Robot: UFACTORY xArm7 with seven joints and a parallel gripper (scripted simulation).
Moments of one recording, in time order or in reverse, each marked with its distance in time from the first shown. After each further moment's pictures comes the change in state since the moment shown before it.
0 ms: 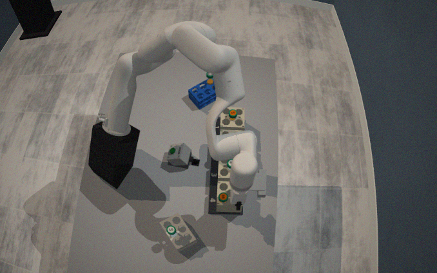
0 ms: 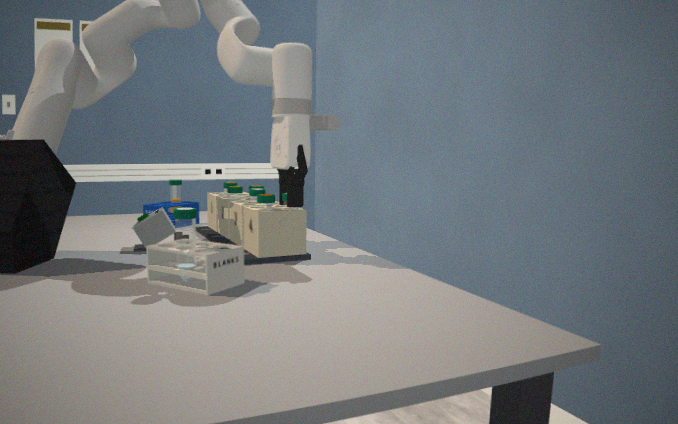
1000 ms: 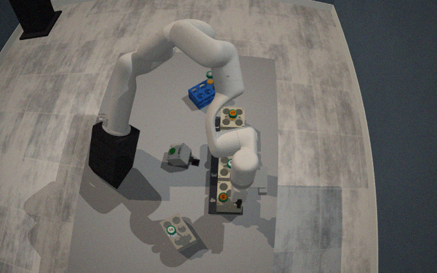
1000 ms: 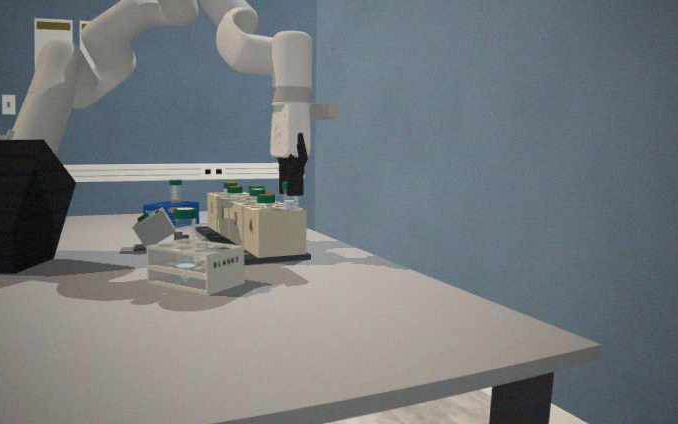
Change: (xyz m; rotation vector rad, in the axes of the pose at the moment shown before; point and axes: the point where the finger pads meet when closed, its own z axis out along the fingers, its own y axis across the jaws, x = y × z) arm 0.000 0.000 -0.022 0.000 0.000 0.000
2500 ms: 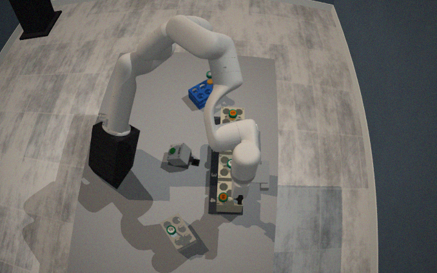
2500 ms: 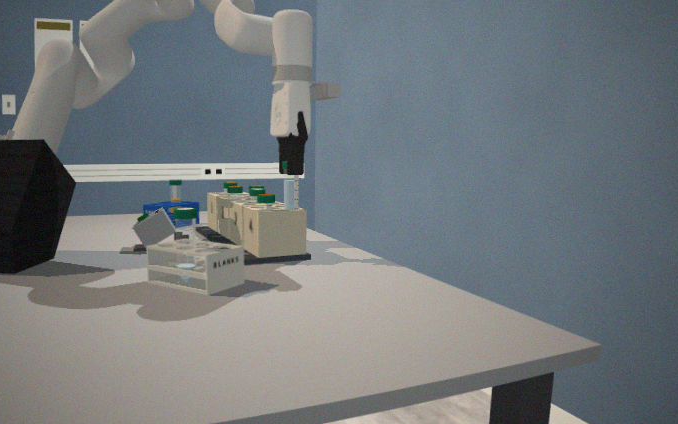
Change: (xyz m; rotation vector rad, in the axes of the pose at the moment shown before) arm 0.000 0.000 -0.039 0.000 0.000 0.000
